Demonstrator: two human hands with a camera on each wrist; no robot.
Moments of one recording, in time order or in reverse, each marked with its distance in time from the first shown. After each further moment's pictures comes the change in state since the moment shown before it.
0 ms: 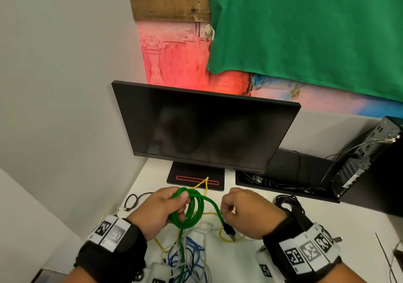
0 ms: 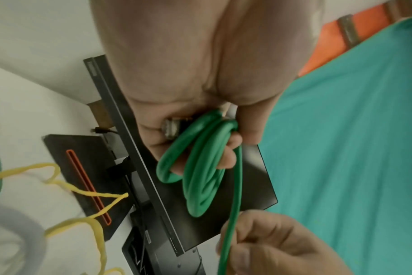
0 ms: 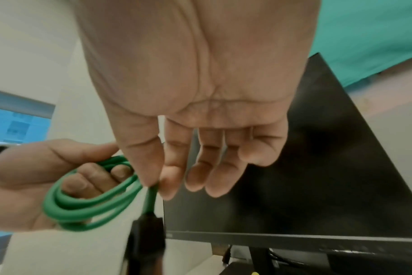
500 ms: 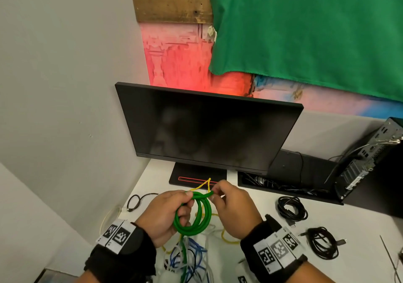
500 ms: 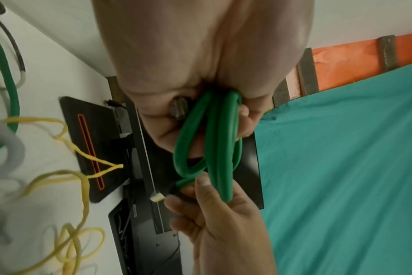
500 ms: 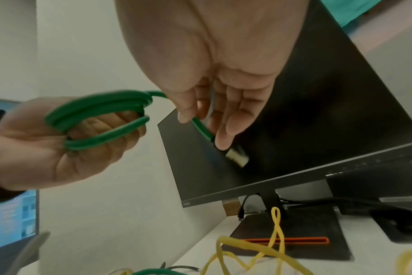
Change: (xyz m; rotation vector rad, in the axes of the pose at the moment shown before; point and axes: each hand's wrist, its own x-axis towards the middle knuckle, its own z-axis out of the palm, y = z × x) left_hand -0.005 0.008 0.020 -0.280 0.069 -0.124; right_hand 0.024 -0.021 0.037 0.344 0.406 0.112
